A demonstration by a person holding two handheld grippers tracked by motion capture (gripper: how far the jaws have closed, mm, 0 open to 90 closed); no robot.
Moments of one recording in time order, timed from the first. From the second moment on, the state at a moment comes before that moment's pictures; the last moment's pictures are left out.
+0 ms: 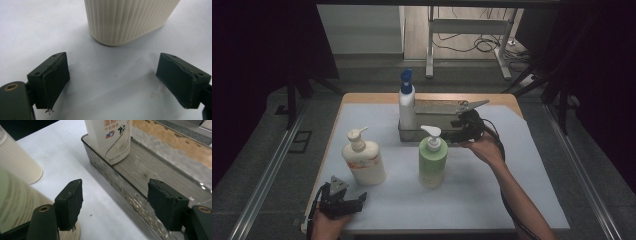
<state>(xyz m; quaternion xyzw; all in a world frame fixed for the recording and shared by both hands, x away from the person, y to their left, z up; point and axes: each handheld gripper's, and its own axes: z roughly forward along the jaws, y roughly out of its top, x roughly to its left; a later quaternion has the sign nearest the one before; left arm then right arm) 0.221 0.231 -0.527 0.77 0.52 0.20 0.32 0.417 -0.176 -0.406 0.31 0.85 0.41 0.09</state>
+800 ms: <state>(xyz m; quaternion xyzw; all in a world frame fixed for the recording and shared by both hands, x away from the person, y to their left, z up) 0.221 0.231 -0.527 0.77 0.52 0.20 0.32 0.361 -0.212 -0.419 0.29 0.86 0.42 0.07</state>
